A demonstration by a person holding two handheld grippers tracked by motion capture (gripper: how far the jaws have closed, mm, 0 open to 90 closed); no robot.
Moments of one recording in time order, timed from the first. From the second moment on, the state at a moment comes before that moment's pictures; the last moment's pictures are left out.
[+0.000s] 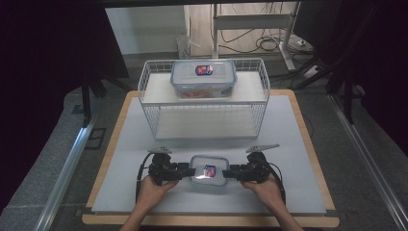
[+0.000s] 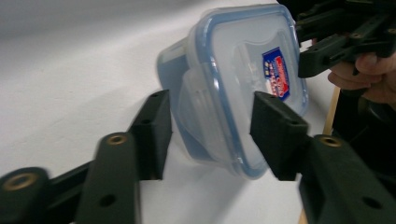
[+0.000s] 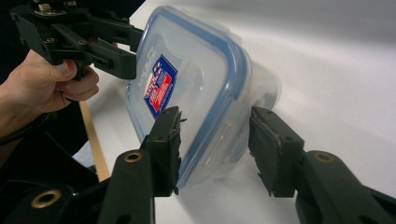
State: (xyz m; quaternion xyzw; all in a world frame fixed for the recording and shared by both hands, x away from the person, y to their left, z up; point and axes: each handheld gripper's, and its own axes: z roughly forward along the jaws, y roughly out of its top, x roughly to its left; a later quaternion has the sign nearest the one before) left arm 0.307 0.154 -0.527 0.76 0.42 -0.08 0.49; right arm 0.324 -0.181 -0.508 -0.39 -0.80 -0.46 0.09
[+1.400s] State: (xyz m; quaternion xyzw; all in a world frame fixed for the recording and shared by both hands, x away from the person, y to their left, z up) left arm 0.317 0.160 -0.532 0.74 0.42 -0.13 0.51; right arm 0.330 -0.184 -0.516 -0.42 -0.77 -0.47 0.14
